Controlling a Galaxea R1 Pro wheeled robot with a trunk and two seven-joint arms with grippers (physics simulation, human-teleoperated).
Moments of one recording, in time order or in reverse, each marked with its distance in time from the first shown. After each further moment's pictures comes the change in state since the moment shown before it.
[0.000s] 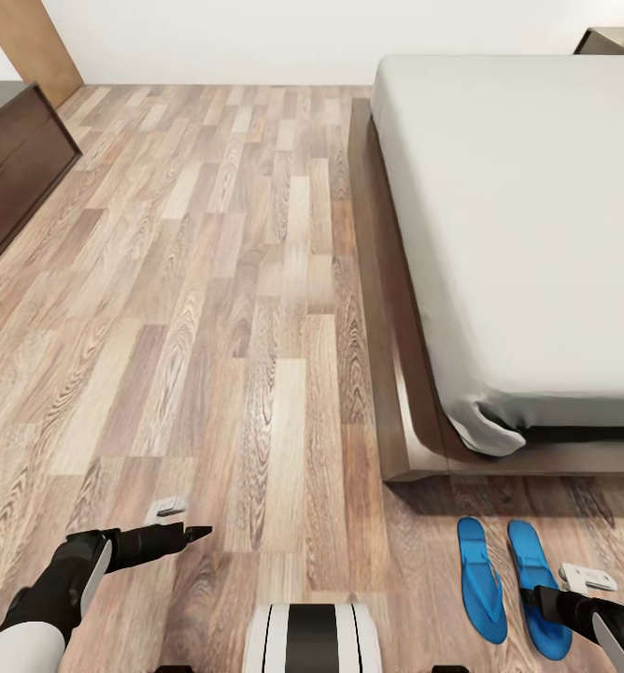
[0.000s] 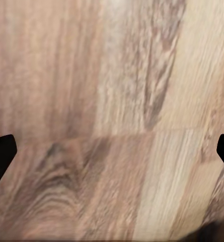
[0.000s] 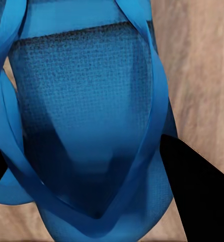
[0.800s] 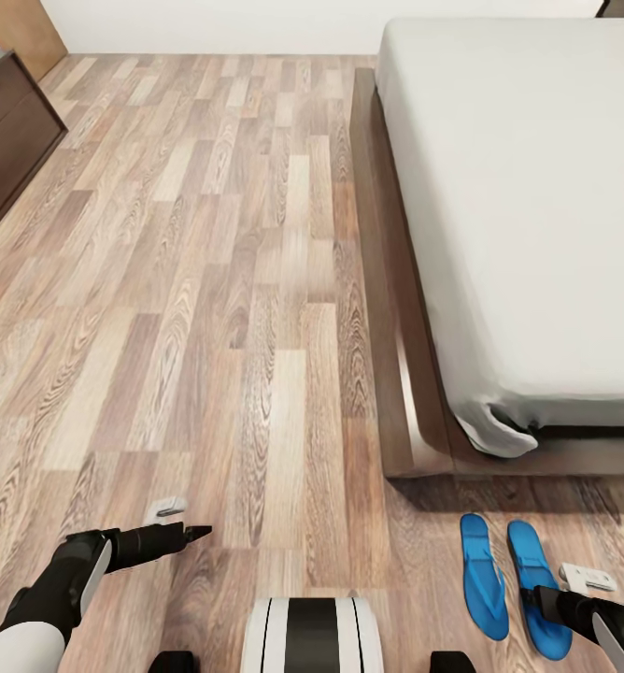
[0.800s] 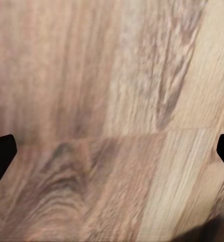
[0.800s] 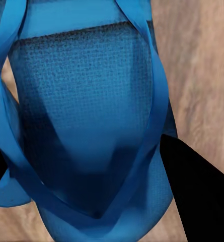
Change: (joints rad) left arm 0.000 0.000 0.003 0.000 0.000 -0.001 0.000; right arm 0.000 0.000 0.000 0.000 0.000 0.000 0.000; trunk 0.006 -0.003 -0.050
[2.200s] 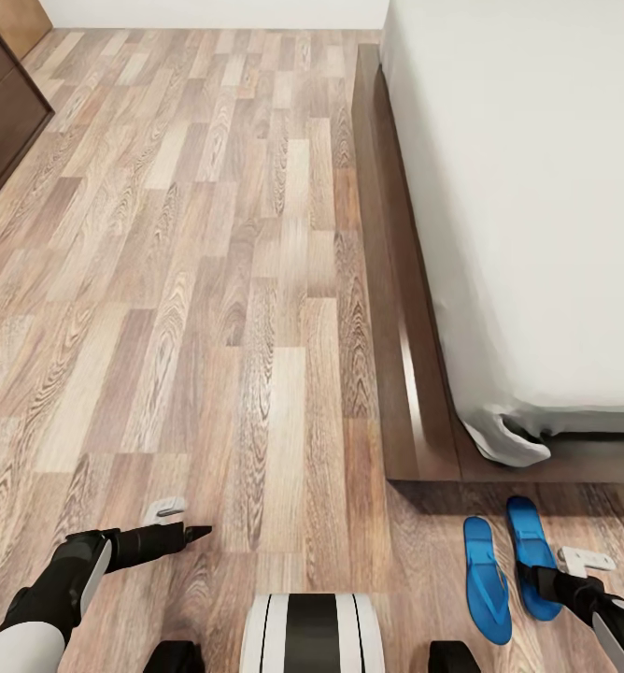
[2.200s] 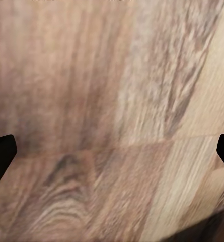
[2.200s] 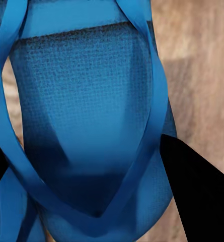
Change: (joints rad) left arm 0.000 0.000 0.000 0.000 0.000 0.001 0.001; right arm 0.000 0.001 -0.001 -0.002 0.003 -0.220 0.006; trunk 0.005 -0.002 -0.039
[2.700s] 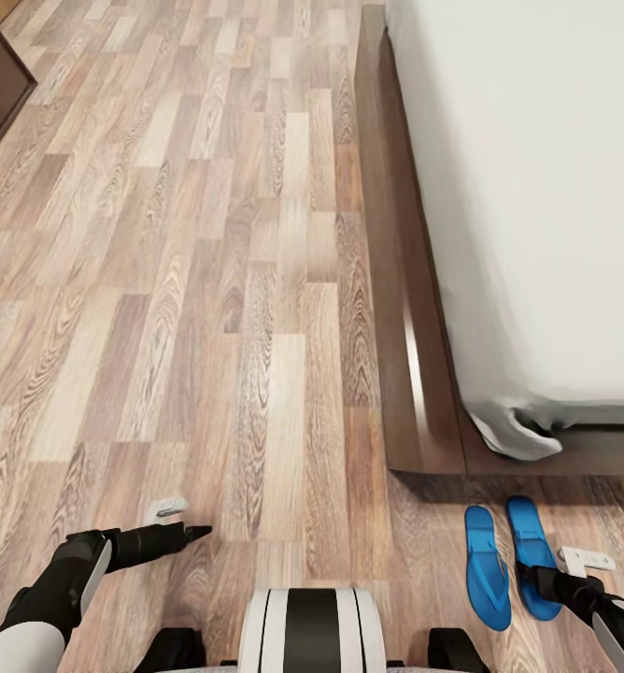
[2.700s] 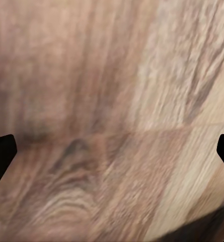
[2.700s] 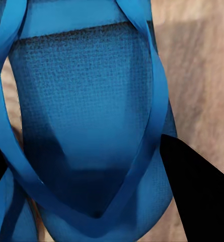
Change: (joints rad) left arm 0.000 0.000 -0.001 0.000 0.000 0.000 0.000; right arm 0.000 0.000 0.000 0.000 0.000 -0.001 0.000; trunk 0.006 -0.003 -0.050
